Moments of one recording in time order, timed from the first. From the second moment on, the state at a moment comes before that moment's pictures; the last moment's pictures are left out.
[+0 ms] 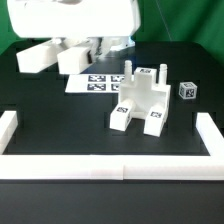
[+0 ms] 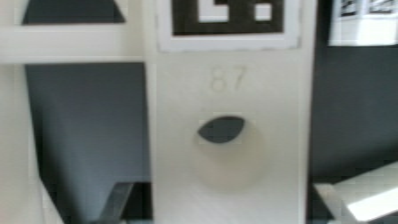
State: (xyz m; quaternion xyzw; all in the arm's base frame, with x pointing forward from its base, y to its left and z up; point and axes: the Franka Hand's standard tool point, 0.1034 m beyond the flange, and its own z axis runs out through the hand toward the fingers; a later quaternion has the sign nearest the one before) arm 0.578 -0.067 0.150 -0.98 0.19 0.03 0.05
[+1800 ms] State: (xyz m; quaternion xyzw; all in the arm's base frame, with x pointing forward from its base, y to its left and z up) arm 0.564 0.046 0.132 -0.97 0.24 0.03 0.05
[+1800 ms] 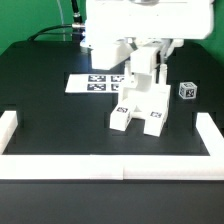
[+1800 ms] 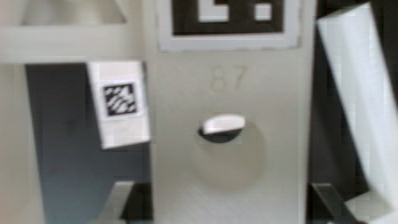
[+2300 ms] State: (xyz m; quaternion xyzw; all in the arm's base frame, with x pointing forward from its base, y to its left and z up) arm 0.563 0.046 0.129 -0.97 0.24 0.03 0.05
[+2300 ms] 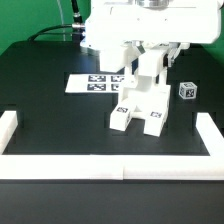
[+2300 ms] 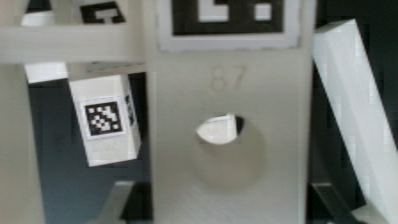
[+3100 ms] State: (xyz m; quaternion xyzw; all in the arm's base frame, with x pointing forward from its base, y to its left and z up) arm 0.558 0.054 0.125 -0.98 0.21 0.04 0.05
